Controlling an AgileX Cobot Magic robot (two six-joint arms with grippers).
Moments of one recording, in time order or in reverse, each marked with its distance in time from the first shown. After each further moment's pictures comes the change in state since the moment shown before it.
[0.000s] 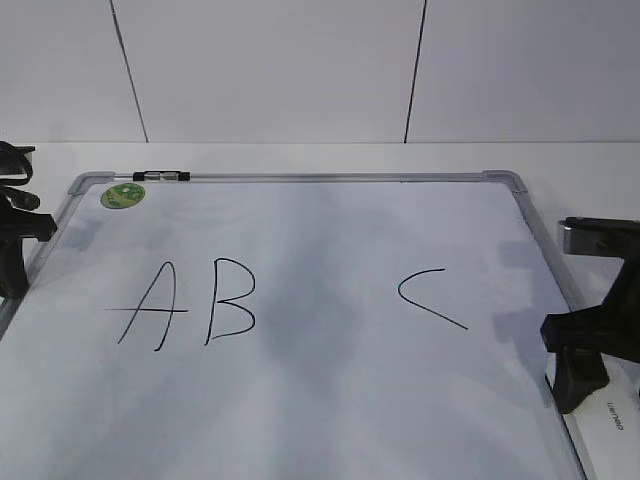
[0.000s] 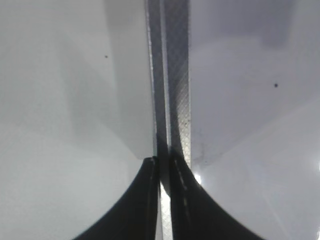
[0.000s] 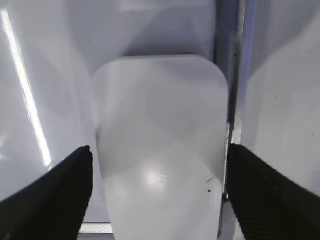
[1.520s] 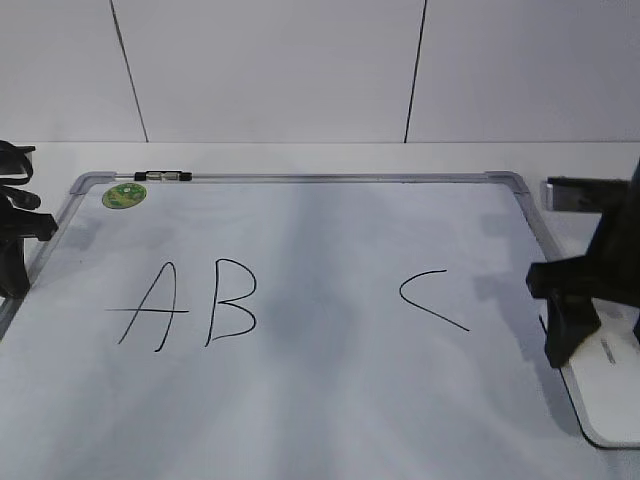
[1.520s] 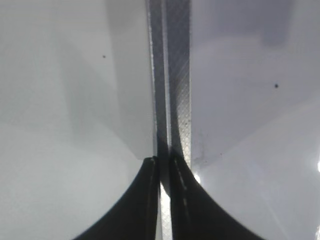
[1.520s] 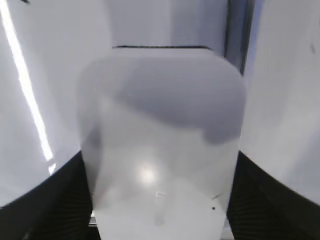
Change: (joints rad) left arm 0.000 0.000 0.000 -0.005 0.000 0.000; right arm 0.005 0.075 -0.193 0.002 0.198 0.001
